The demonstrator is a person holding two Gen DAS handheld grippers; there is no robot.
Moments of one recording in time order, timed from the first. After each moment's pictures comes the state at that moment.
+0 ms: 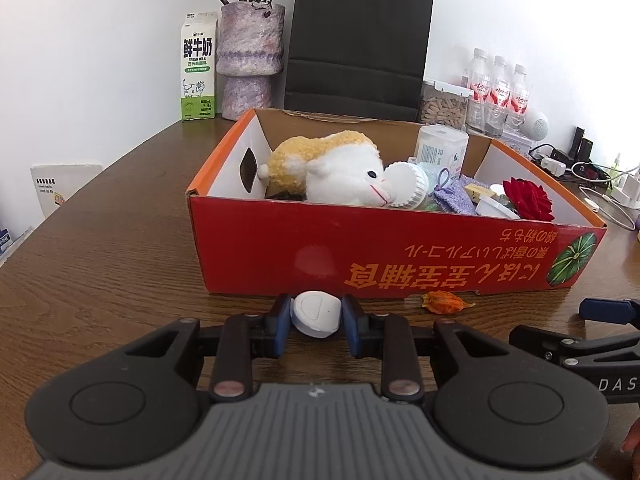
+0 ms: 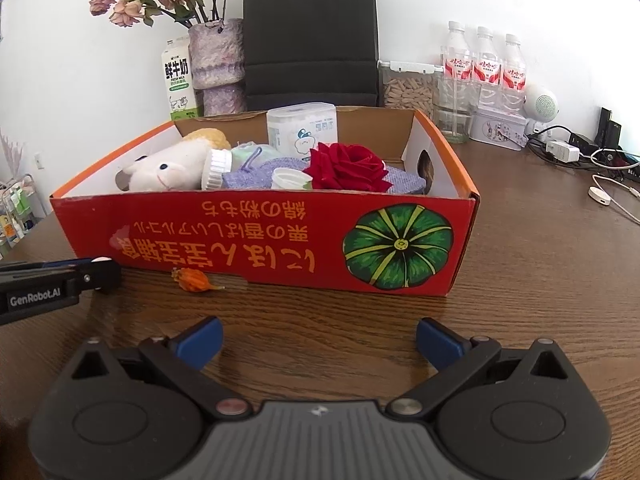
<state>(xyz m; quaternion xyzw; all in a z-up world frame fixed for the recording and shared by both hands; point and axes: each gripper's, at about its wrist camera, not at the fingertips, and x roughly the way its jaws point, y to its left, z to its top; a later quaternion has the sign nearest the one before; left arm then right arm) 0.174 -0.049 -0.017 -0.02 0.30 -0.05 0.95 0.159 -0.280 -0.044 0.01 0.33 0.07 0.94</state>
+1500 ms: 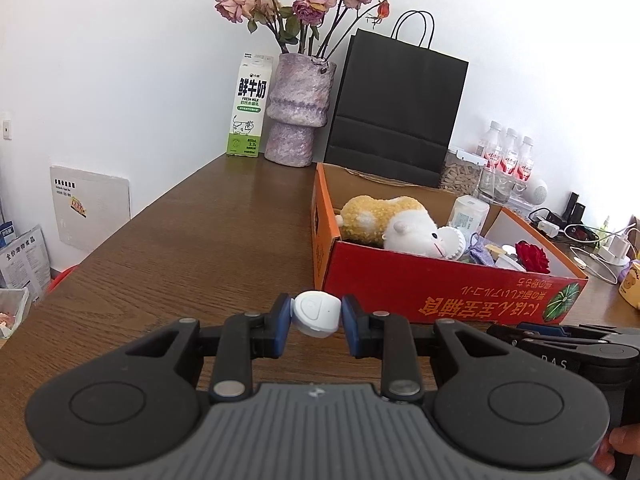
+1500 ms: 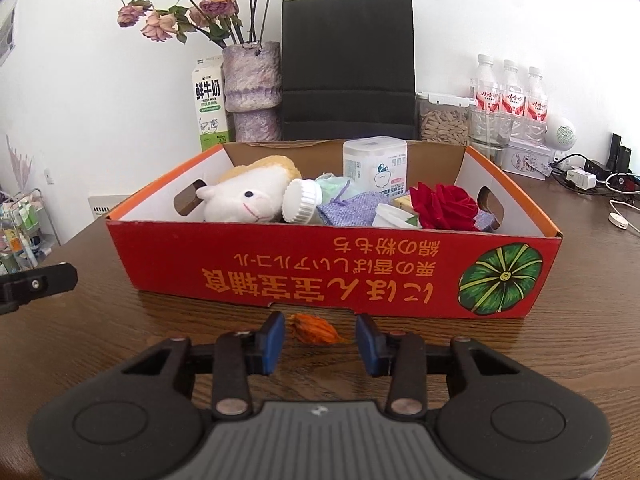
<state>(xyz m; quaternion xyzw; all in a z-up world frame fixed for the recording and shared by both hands) 0.125 0.036 0.009 -0.08 0.24 -0.05 0.97 0.148 -0.213 -0.029 0.01 0.29 0.07 0.95</state>
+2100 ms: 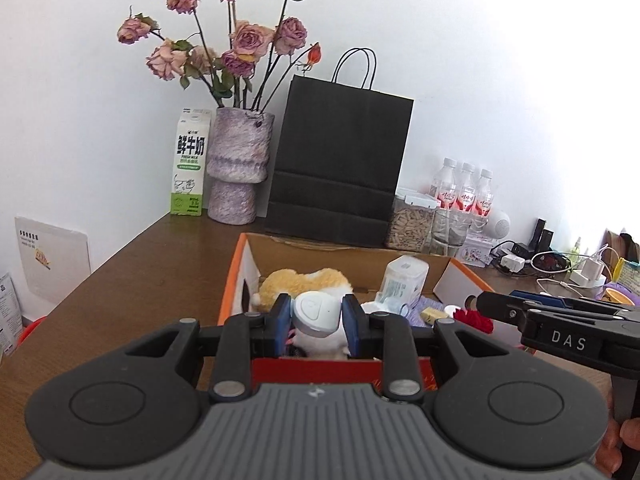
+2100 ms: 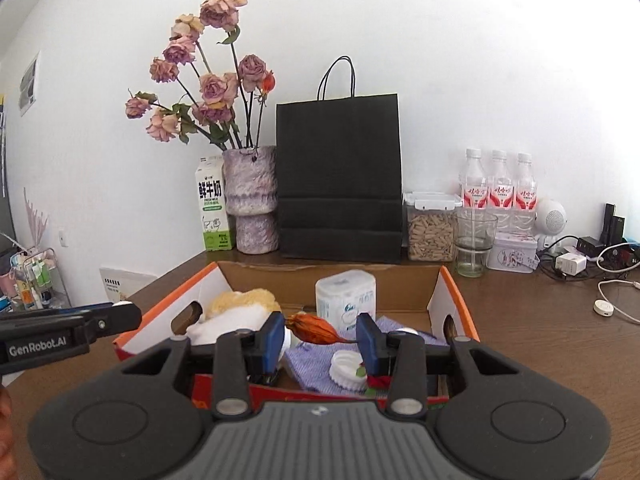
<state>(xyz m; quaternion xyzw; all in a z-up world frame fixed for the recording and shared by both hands) 0.161 -0.029 0.057 -0.07 0.18 -0.09 0.98 0.159 -0.258 0.046 0.02 0.18 0.09 0.98</state>
